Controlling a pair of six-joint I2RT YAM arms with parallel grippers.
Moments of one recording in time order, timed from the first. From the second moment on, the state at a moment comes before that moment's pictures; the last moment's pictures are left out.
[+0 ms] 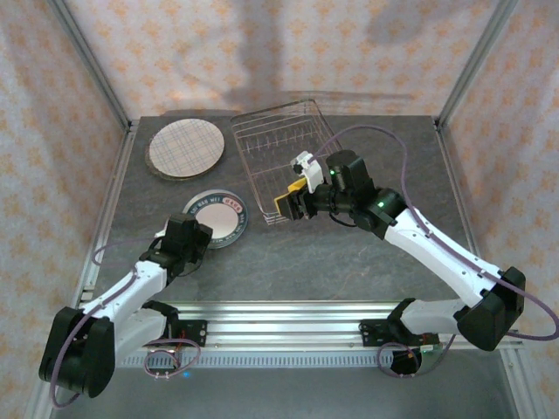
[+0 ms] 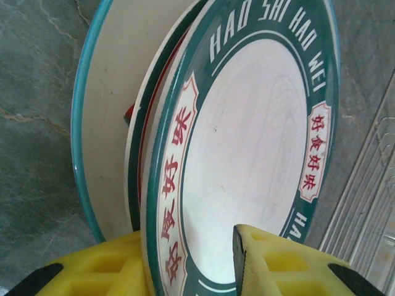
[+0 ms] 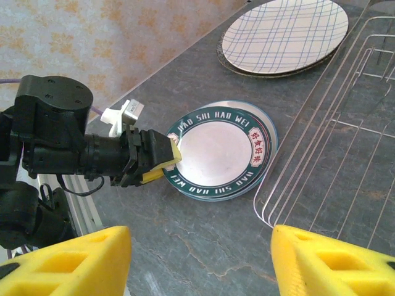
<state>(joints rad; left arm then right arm) -0.22 1.01 0.37 -0.19 -0.02 -1.37 0.71 1.25 1.19 -0.45 -0.39 0.13</state>
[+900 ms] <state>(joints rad) -0.21 1.03 0.56 -0.47 0.00 -1.25 0.71 1.28 1.25 -0.46 -0.32 0.17</state>
